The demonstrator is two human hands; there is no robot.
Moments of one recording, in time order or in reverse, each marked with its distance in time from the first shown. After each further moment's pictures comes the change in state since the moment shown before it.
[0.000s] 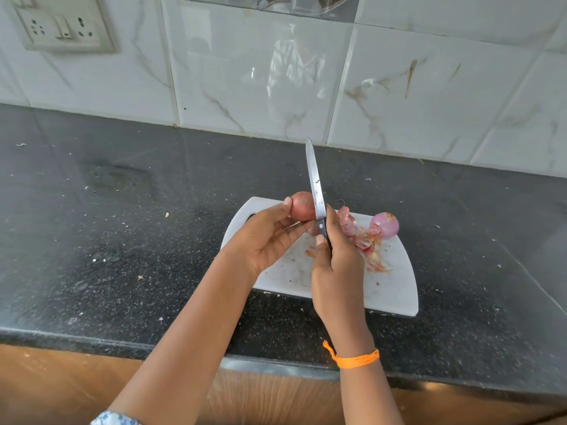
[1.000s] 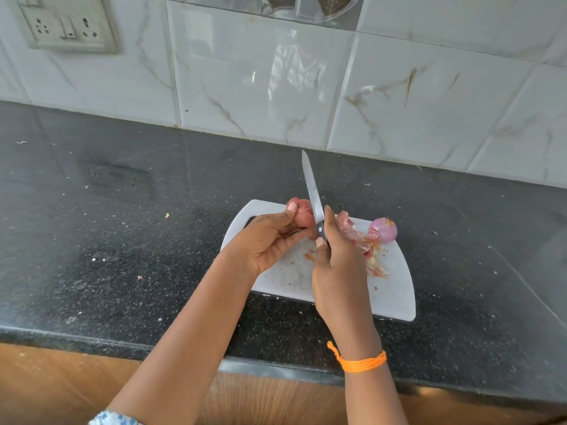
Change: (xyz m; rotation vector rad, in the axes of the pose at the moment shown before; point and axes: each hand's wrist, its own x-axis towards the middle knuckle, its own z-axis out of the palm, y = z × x) left_hand 0.002 -0.001 0.000 0.068 -0.018 0.017; right_hand 0.001 -0.019 -0.012 -0.198 -0.094 0.052
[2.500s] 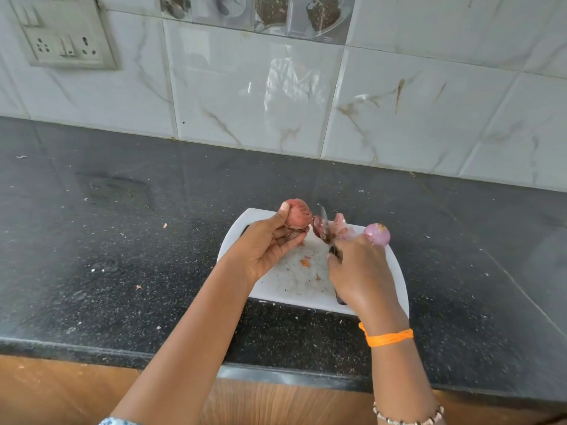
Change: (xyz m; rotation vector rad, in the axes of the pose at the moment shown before) left_hand 0.002 0.001 0.004 0.020 0.083 -0.002; right_hand 0.027 0.025 -0.027 -0.614 -0.101 0.021
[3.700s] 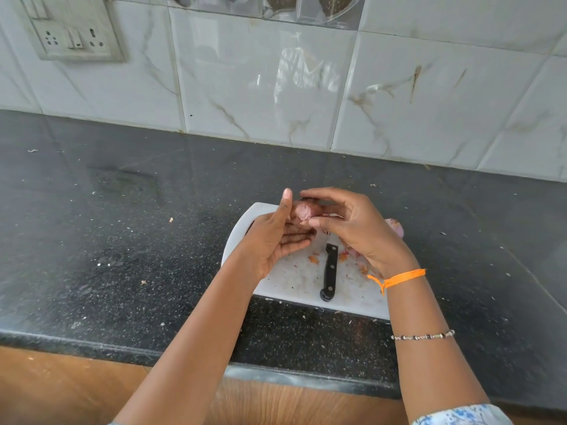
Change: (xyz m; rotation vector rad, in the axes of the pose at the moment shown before) left_hand -0.002 -0.002 -0.003 0.308 -0.003 0.080; right_hand 0.061 0.000 -0.006 0.983 -0.246 -0.397
